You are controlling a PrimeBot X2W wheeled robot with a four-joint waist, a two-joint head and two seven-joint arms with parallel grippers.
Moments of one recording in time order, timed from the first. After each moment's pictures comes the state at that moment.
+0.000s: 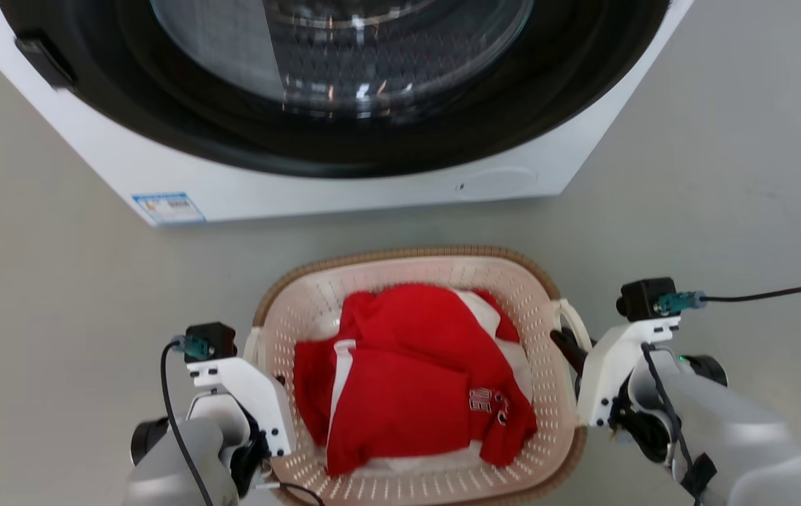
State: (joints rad) left arm -0.67 0.05 -0.55 1.30 -0.80 -0.09 0.00; right arm -0.77 -0.28 1.27 0.95 1.40 0.12 -0.04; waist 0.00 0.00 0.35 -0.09
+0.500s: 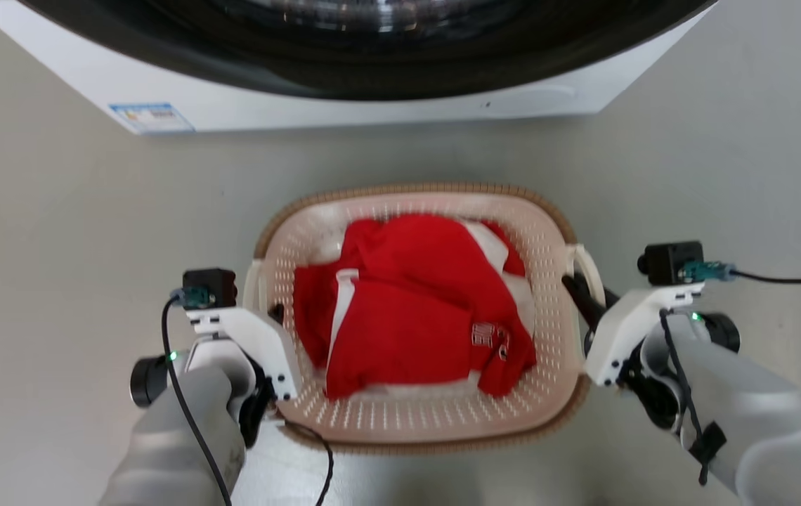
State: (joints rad) left arm -0.77 0.04 -0.58 1.30 -0.77 -0.06 -0.15; right arm -0.83 -0.30 1.27 0.94 1.40 0.12 -0.18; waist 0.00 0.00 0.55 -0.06
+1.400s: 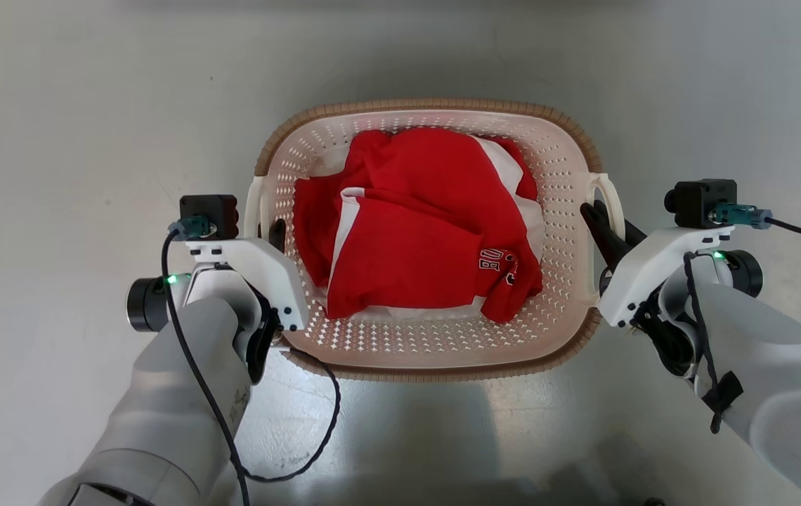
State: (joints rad) left arm -0.92 0.03 -0.62 1.30 -0.77 -0.04 -0.23; right arm -0.95 -0.33 1.26 0.95 1.39 0.12 -0.25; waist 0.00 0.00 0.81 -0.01
